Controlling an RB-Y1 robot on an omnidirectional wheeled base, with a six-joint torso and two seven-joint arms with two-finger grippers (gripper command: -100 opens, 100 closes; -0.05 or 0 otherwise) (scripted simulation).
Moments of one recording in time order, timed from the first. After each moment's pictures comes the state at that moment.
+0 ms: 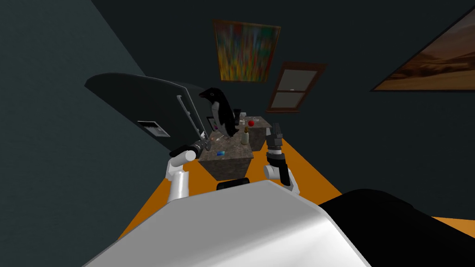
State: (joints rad) left arm -0.12 0.02 0.26 -1.86 0.37 0.86 1.14; right arm 0.48 -0.02 -0.03 -2.30 0.01 -0.46 0.02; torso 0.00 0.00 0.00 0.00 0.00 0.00
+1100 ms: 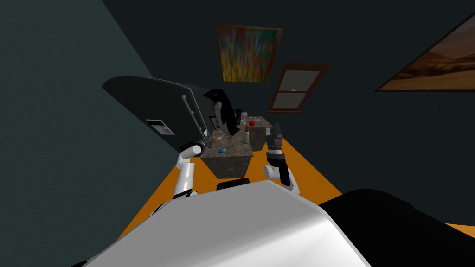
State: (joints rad) left arm -0.30 0.04 0.27 -1.55 0.41 0.75 1.09; right arm 0.48 -0.02 -0.03 -2.30 0.01 -0.46 0.02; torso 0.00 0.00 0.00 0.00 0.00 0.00
